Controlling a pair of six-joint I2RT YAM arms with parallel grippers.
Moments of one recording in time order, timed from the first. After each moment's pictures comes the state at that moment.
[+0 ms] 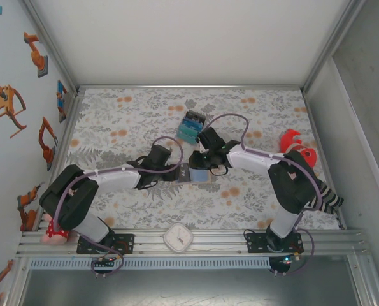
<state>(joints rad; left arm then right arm) -0.77 1.56 0.71 -0.12 -0.08 -0.53 0.71 1.74 1.06 -0.33 -0.25 0.60</state>
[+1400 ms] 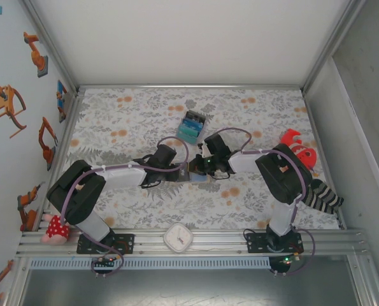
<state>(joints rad) -0.80 1.62 0.77 -0.17 -0.11 -0.53 0.63 1.85 0.88 0.08 -0.57 0.80</state>
